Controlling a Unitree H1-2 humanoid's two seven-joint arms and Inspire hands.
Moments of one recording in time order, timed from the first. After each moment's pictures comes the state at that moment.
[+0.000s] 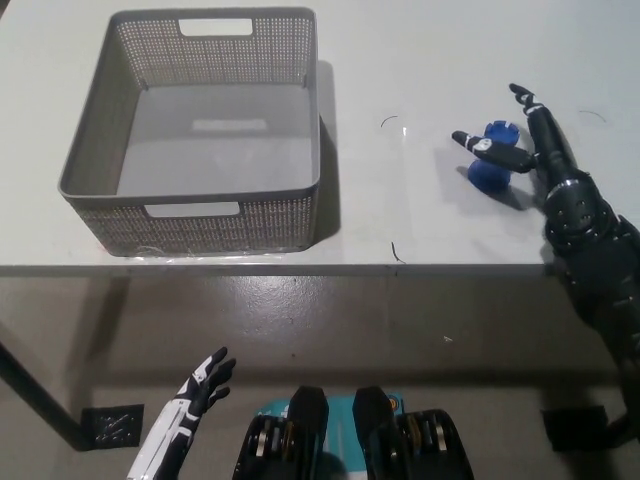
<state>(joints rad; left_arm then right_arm) 0.11 0.16 -0.08 -0.03 0.03 -0.15 -0.14 -1.04 -0.22 0.10 1.29 -0.29 -0.20 -0.19</state>
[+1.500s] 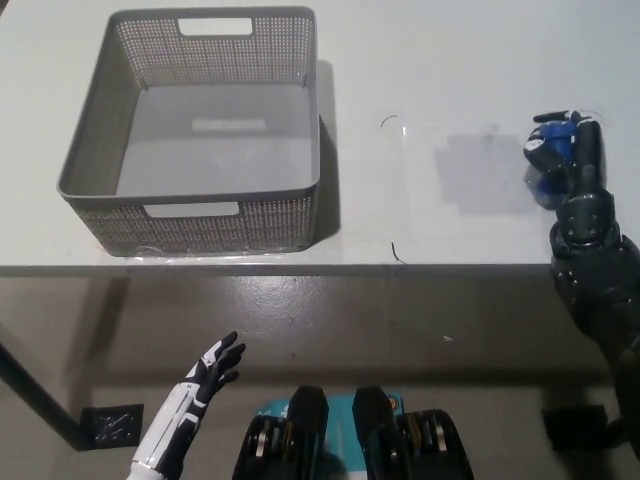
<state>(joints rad) 0.07 0.17 -0.09 -0.03 0.03 -0.17 -0.17 -1.05 -0.20 -0.05 1.40 -0.17 -0.25 -0.42</state>
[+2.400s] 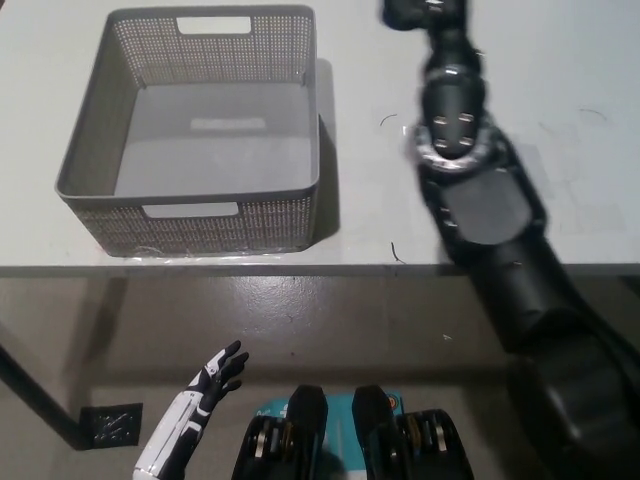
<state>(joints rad) 0.08 0.17 -0.10 -0.02 0.03 -0.17 -0.17 -1.16 0.06 0.08 0.83 -0.19 -0.19 -0.41</state>
